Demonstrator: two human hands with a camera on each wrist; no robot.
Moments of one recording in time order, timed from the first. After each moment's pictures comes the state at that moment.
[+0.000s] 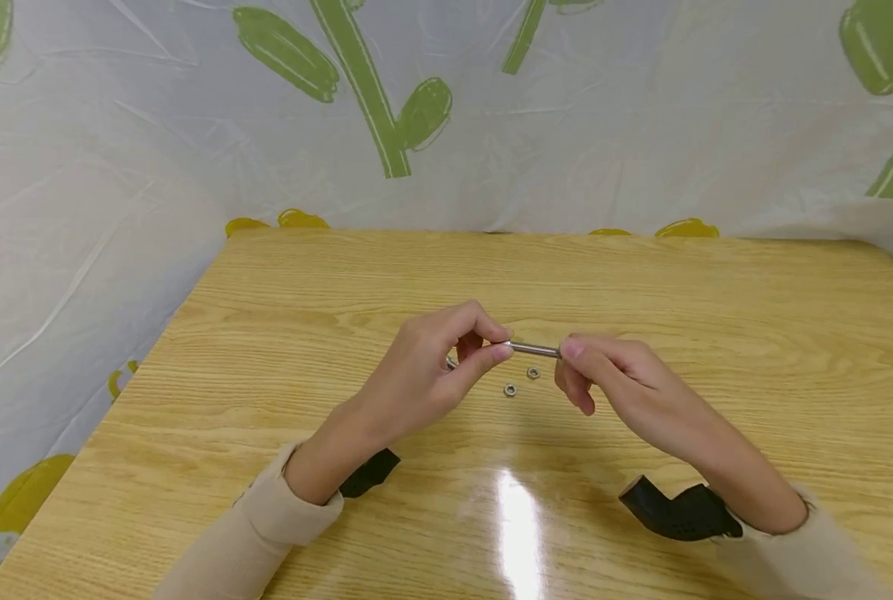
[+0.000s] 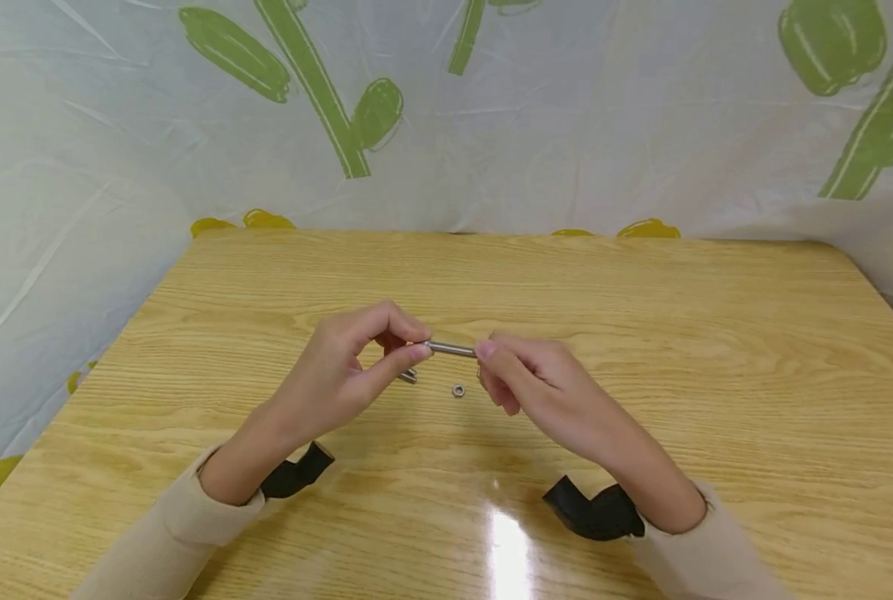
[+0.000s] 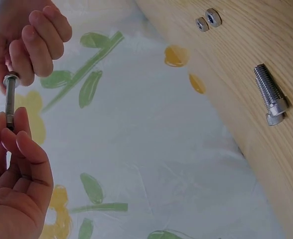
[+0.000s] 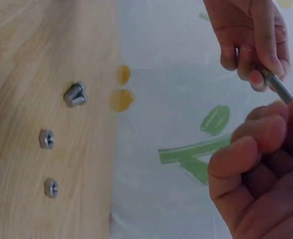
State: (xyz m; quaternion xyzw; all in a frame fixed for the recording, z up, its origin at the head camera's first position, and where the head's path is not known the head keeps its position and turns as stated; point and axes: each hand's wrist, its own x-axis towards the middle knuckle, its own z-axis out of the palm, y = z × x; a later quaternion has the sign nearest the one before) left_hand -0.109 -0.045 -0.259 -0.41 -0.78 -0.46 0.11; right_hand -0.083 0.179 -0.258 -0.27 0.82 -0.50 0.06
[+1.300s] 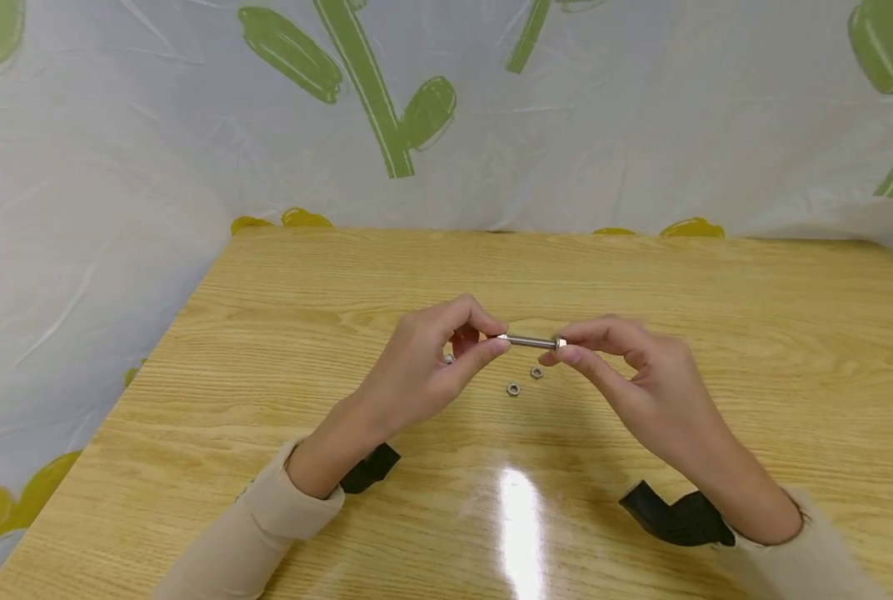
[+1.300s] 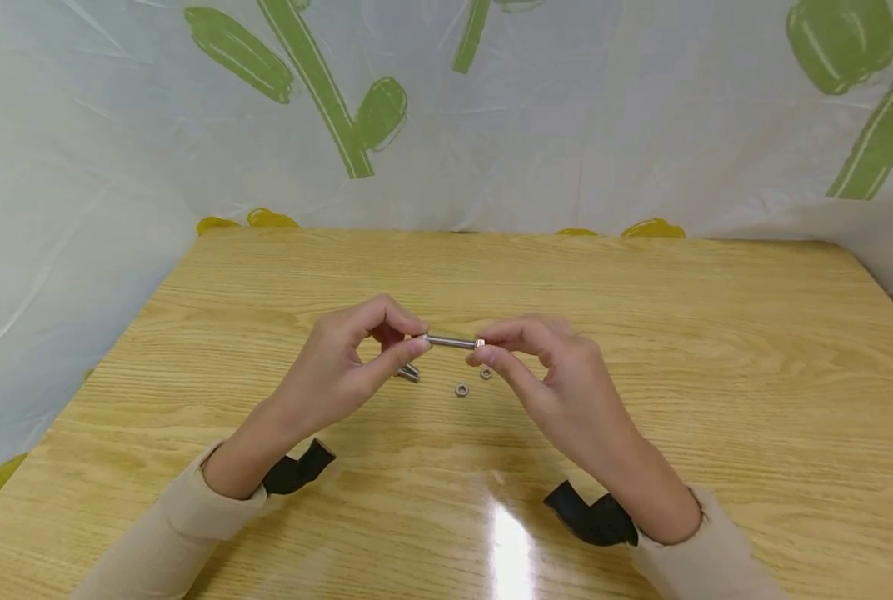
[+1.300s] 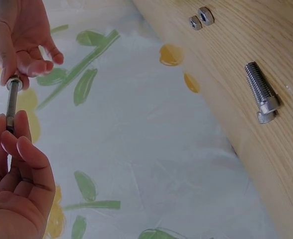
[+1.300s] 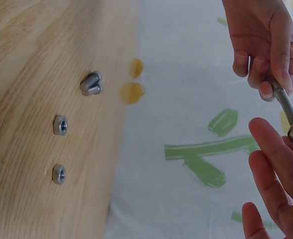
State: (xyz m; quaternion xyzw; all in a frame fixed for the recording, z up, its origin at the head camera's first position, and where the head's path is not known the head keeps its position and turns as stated) left_hand -0.113 -0.047 -0.262 -0.38 -0.79 -0.46 0.10; right_hand -0.078 0.172 -0.266 -0.25 0.85 -0.43 -0.18
